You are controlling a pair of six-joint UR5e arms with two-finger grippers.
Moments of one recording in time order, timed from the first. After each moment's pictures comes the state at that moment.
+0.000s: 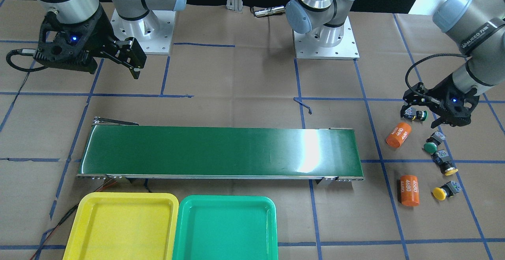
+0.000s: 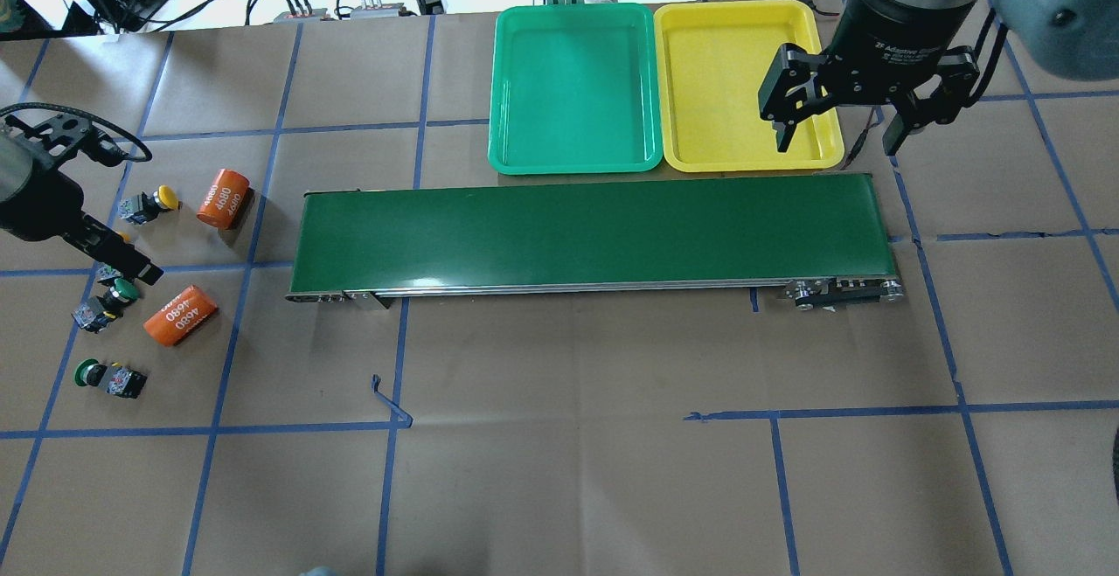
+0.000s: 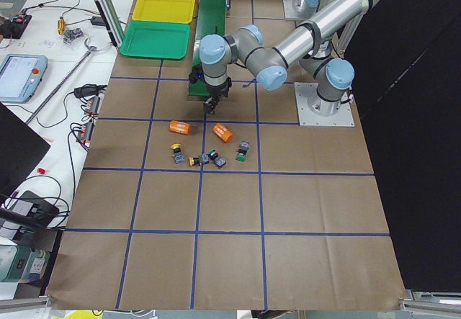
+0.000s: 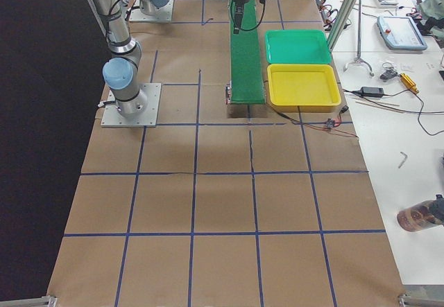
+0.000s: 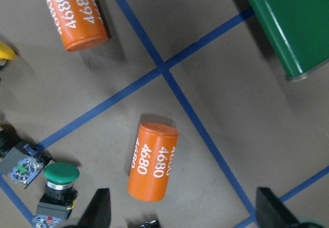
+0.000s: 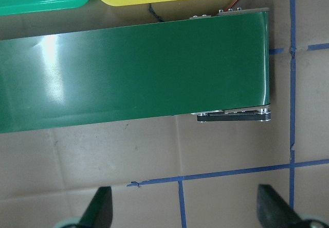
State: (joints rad) left arm -0.97 -1.71 -1.89 -1.20 1.54 1.17; right arm 1.58 -1.55 1.51 -1.48 -1.58 0.11
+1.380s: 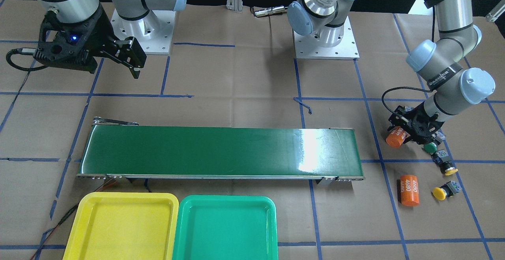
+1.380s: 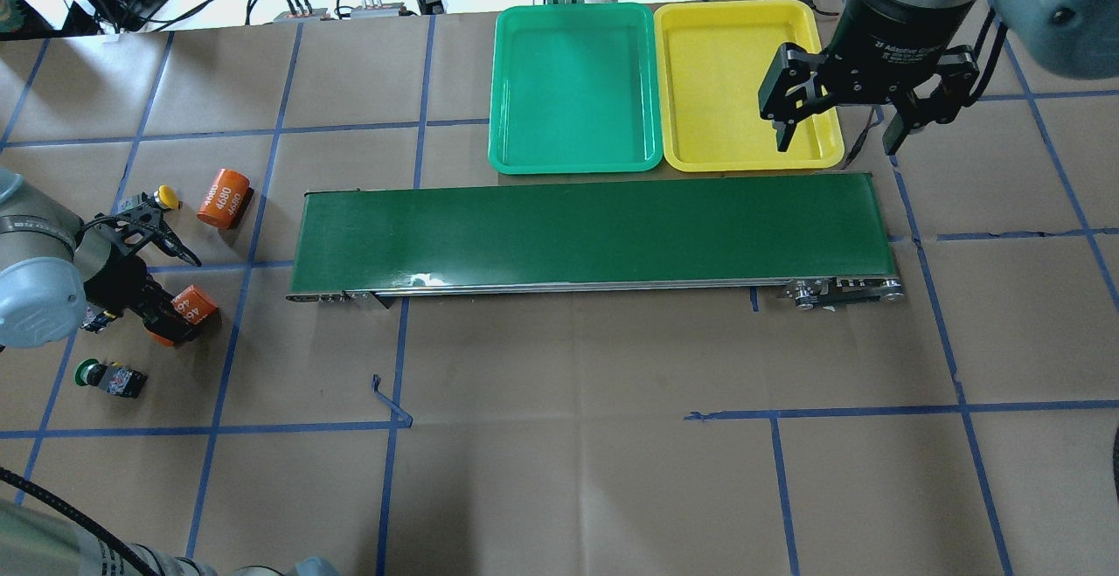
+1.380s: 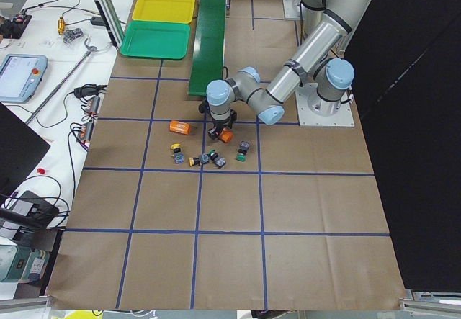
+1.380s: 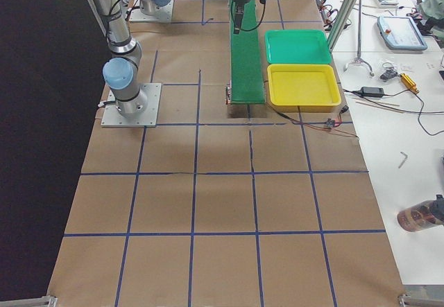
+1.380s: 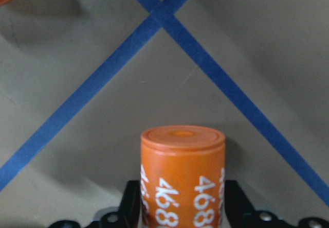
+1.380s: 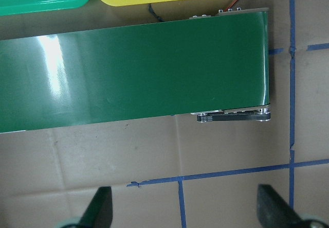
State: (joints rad) left arm -0.93 -1.89 -2.05 -0.87 1.55 1.41; right arm 1.58 -1.55 1.51 -1.48 -1.58 0.11
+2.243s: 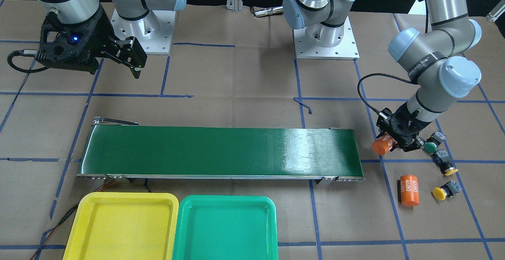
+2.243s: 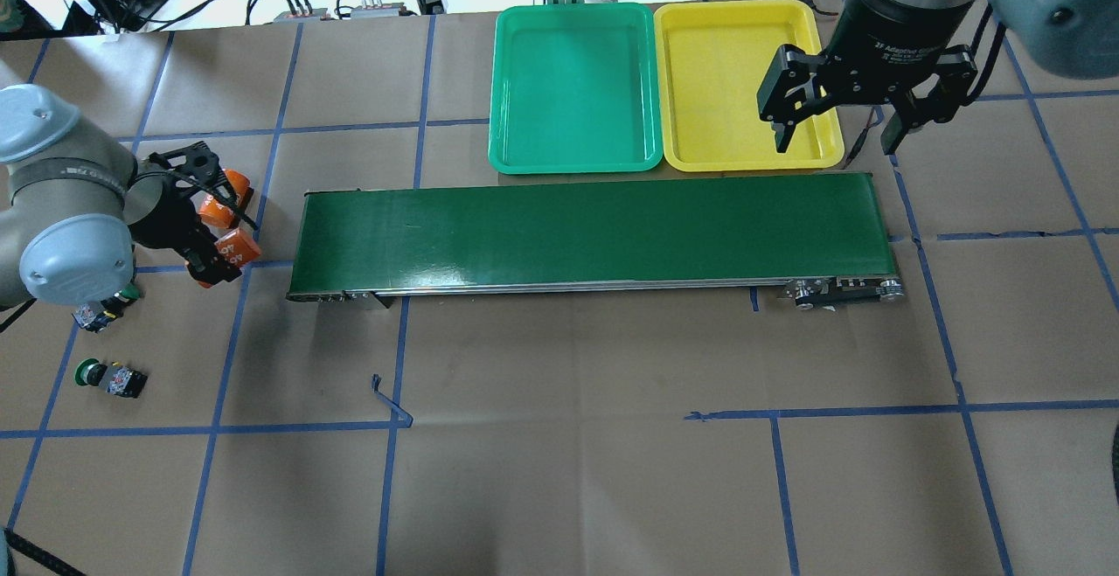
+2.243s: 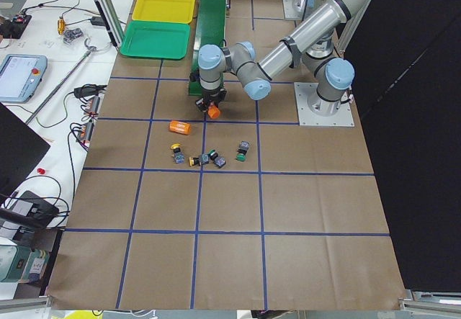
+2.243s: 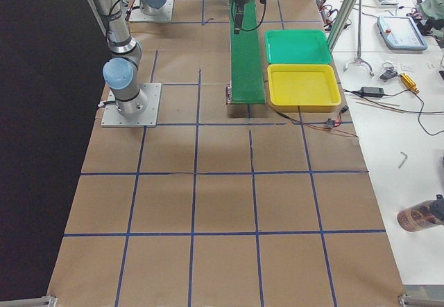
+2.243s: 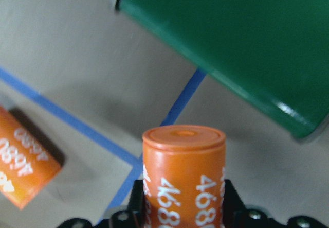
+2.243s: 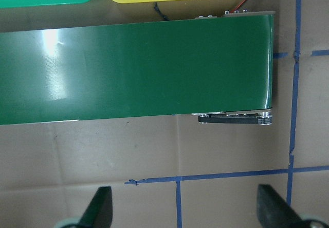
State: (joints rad) left arm -1.21 -1.78 -1.97 -0.94 1.55 1.40; right arm 1.58 -1.54 1.52 -1.49 -1.58 0.04
